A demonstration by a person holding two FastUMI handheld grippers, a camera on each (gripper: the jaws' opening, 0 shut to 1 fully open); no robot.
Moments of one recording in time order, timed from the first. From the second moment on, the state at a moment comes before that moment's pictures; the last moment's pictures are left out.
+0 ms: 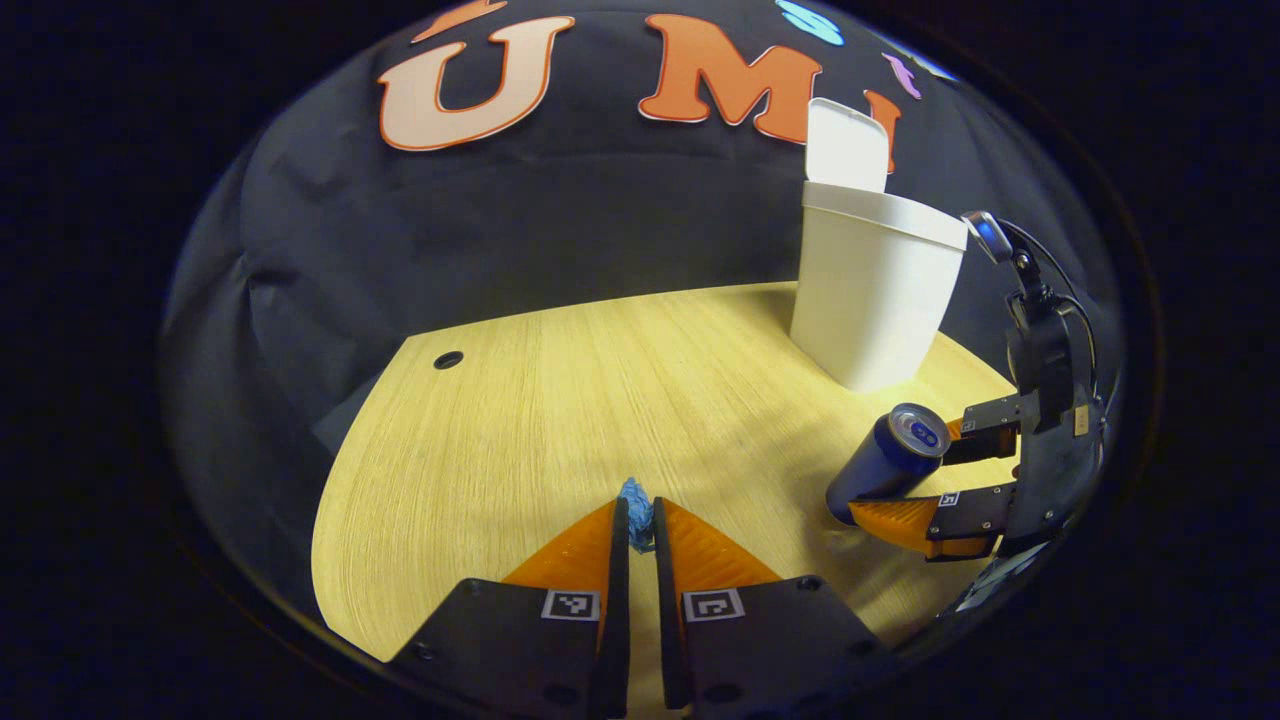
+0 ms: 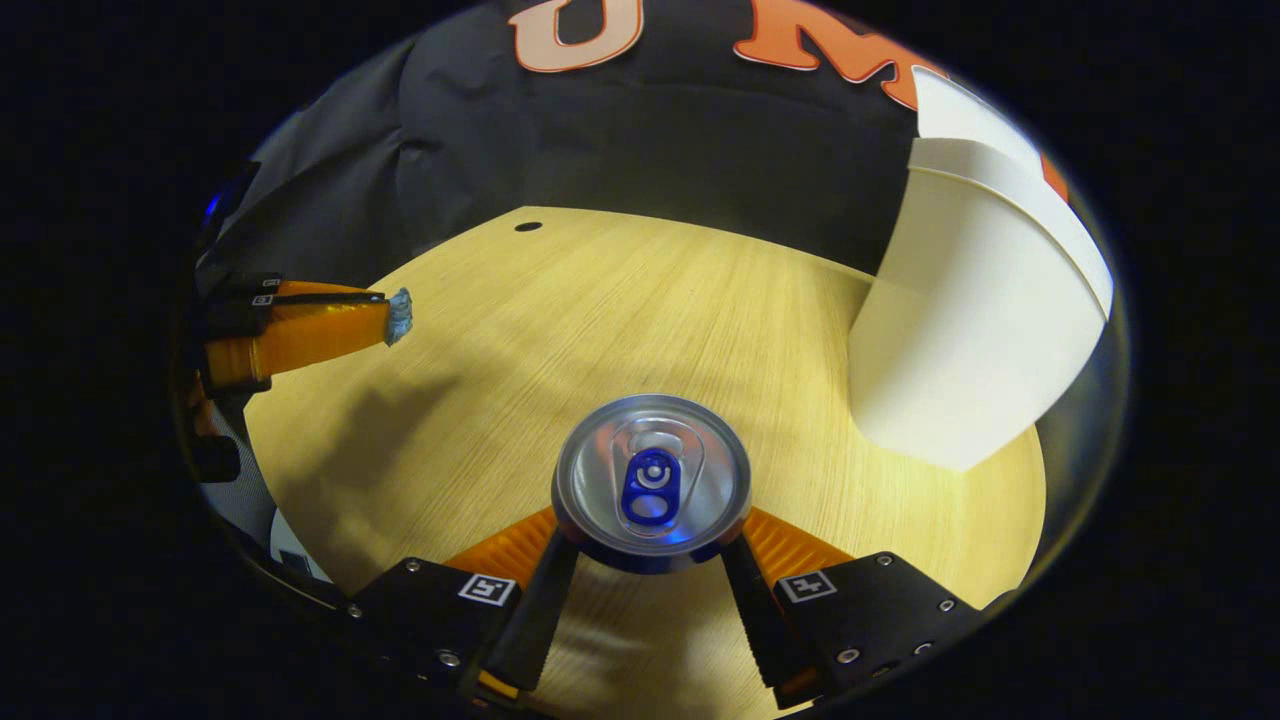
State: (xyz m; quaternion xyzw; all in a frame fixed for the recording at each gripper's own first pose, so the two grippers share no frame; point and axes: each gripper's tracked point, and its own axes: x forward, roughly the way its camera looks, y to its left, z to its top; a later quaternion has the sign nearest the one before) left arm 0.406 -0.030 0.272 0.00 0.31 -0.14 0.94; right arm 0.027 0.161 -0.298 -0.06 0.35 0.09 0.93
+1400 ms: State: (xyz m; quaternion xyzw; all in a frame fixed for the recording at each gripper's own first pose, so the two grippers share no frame) left arm 0.489 -0.242 0.445 -0.01 0.18 -0.24 0.95; right arm 0.030 0.158 -0.305 0.02 0.32 -0.05 0.95
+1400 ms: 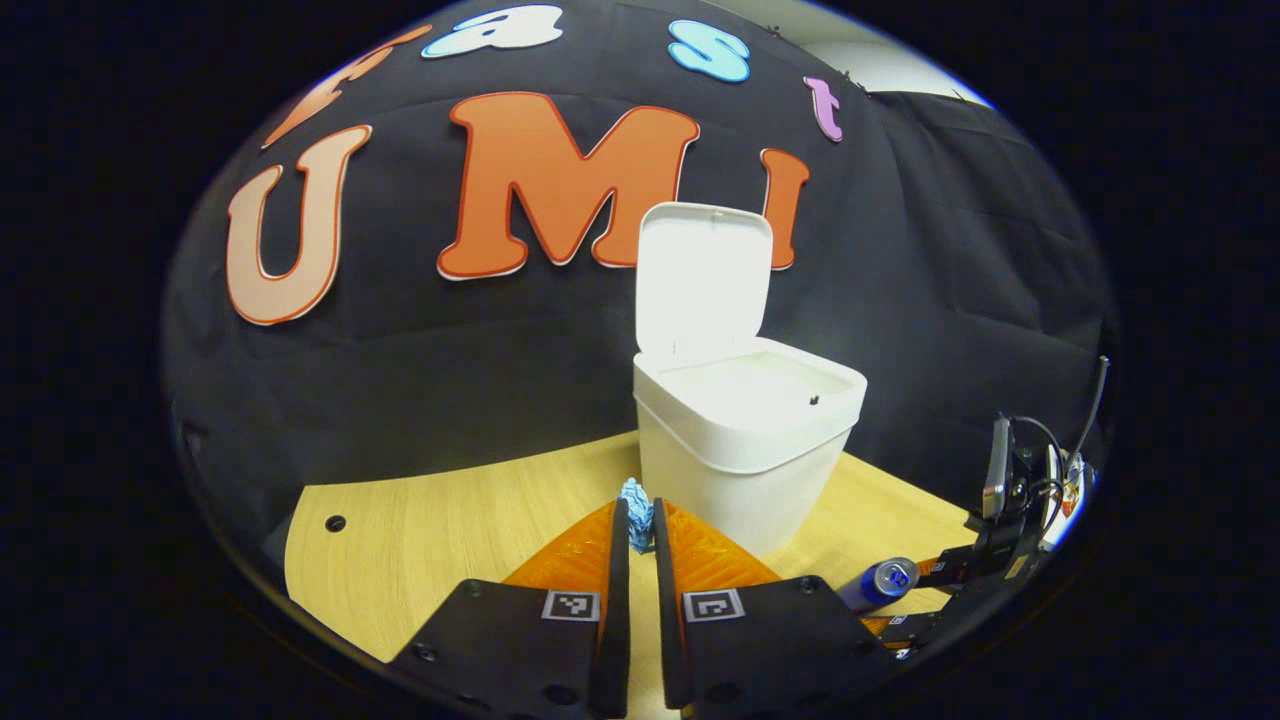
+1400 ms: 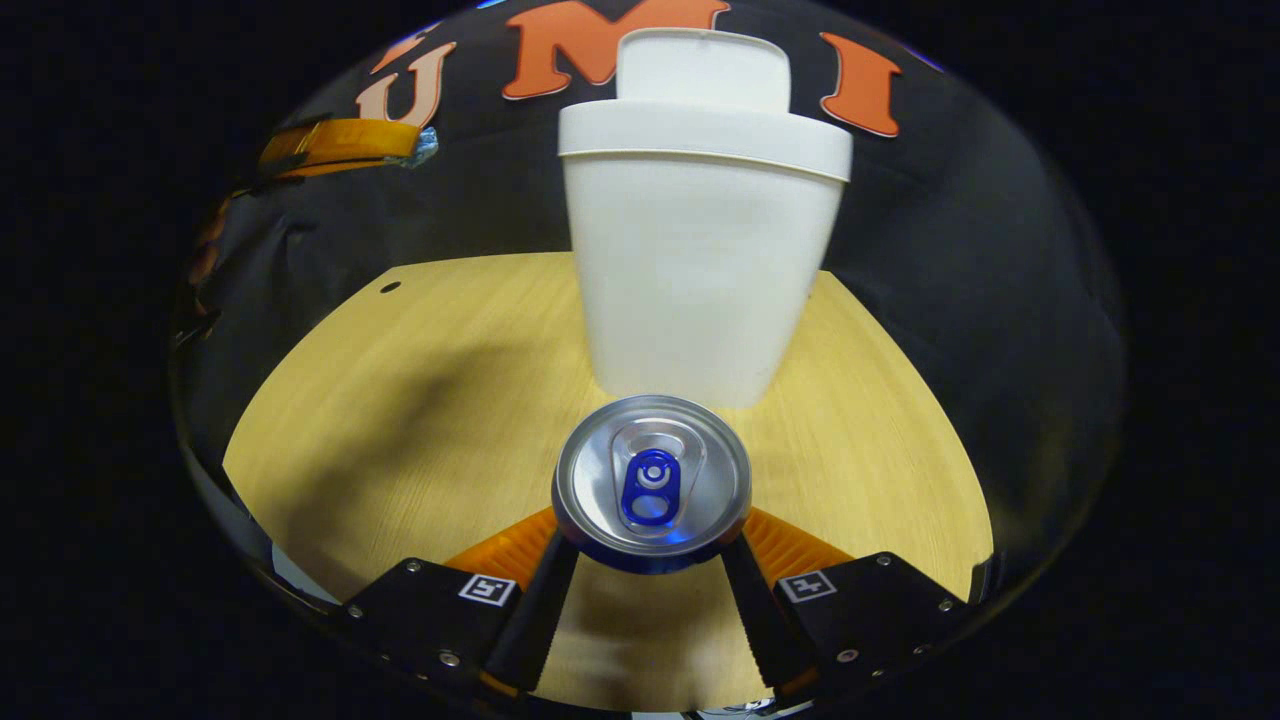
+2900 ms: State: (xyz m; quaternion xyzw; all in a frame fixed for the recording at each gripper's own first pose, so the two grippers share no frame) left arm 0.573 -0.383 0.480 -0.01 0.16 -0.28 0.95; right arm 0.034 0.150 -0.295 0.10 0.29 -0.17 0.94
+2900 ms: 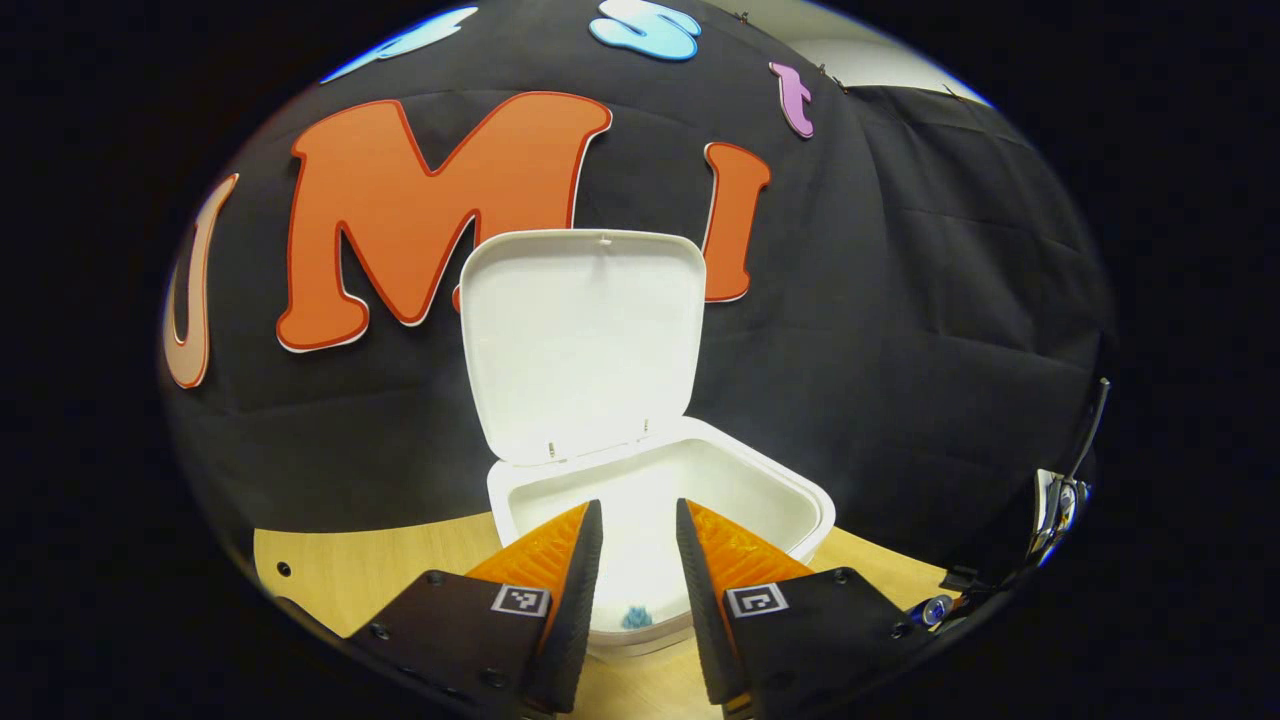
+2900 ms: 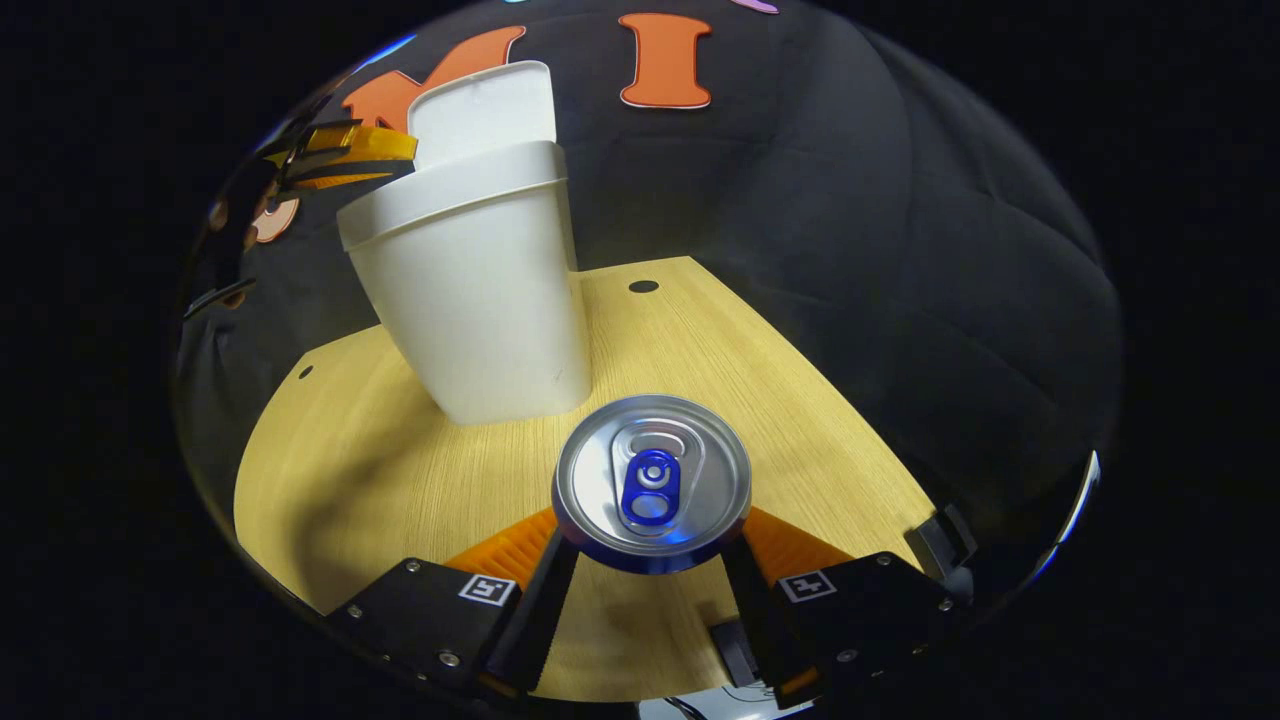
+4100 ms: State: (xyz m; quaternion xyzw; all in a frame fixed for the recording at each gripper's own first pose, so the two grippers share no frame) left arm 0.516 -0.223 0.457 0.00 0.16 -0.17 0.97; right arm 0.107 0.186 -0.143 0.04 0.22 -0.08 0.97
